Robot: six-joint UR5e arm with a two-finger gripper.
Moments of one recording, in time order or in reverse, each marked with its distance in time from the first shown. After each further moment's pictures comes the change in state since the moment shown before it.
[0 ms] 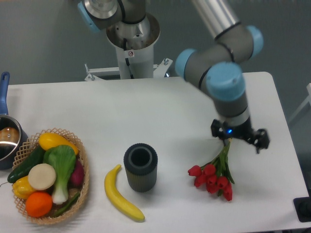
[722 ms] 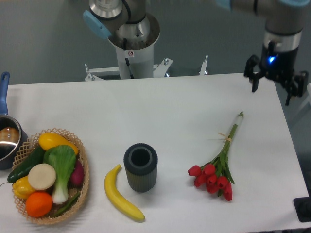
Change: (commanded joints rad) arm 0.347 0.230 -0.087 -0.292 -0.431 0.542
